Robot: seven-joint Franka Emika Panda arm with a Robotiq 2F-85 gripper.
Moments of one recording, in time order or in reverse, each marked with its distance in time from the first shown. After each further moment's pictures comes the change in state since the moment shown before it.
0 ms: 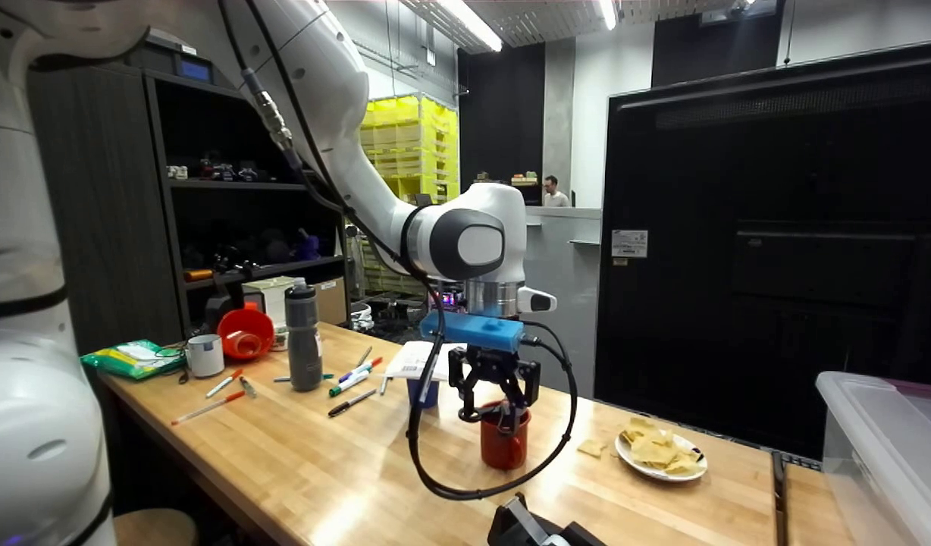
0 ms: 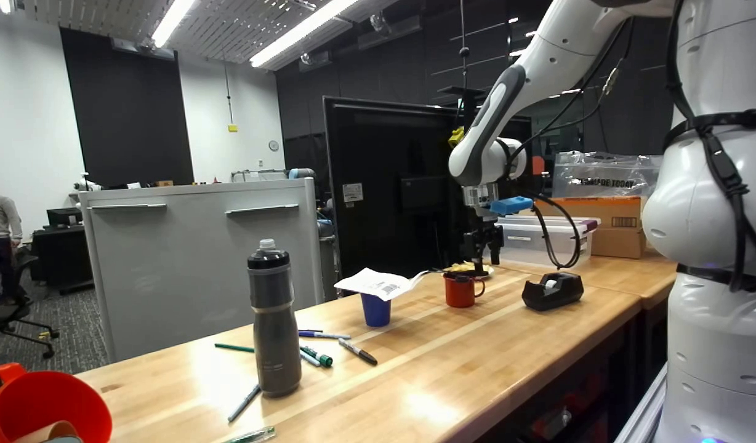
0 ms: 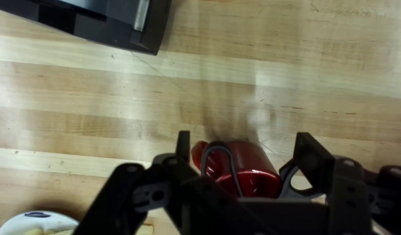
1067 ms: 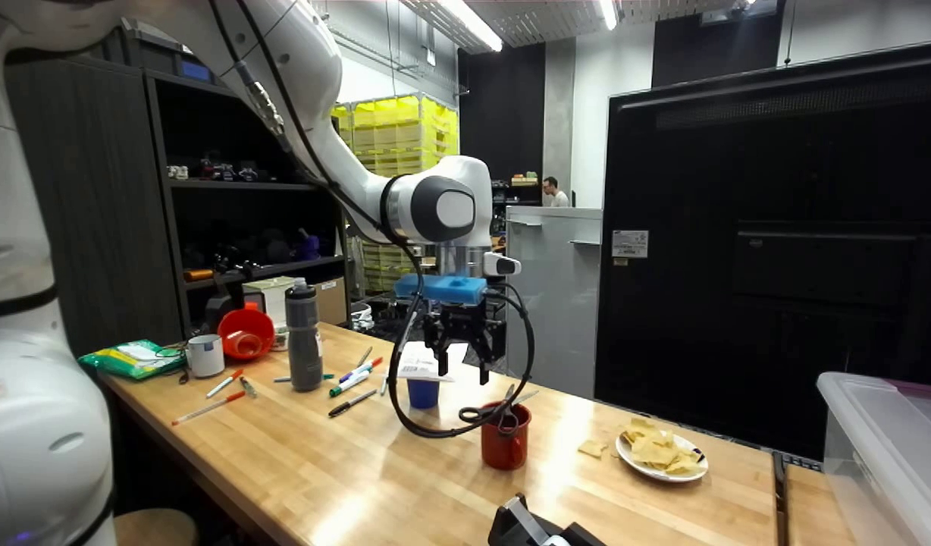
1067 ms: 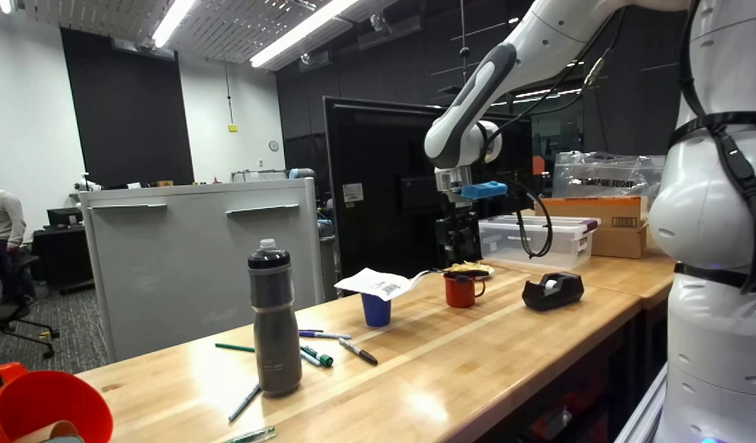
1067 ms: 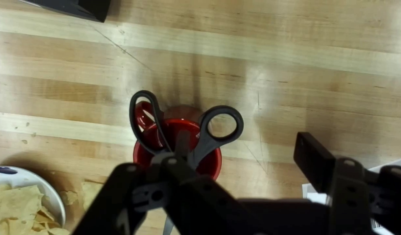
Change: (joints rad) arm 0.066 -0.041 0.087 0.070 0.000 -0.117 0.131
